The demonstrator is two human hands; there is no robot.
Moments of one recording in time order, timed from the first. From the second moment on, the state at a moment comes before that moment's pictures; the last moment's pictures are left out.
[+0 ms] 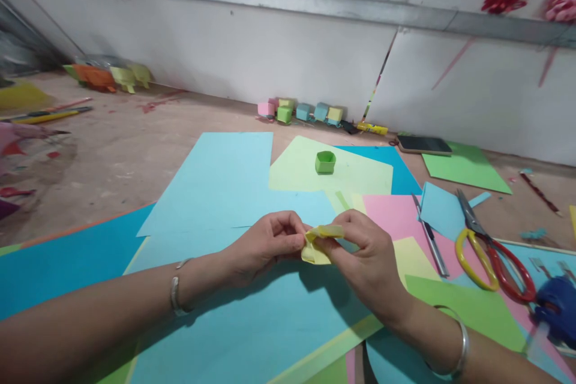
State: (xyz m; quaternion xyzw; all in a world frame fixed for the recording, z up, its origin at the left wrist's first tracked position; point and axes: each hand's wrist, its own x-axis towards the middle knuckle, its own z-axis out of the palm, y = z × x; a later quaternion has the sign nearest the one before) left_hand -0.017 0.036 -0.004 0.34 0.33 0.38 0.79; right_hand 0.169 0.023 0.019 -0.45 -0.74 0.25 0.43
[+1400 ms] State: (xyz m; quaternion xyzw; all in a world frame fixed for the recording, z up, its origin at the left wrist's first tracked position) left_hand -0.014 0.037 -0.008 0.33 0.35 0.39 0.78; right_hand 0.172 0.019 0.016 -0.43 -0.83 0.02 0.36
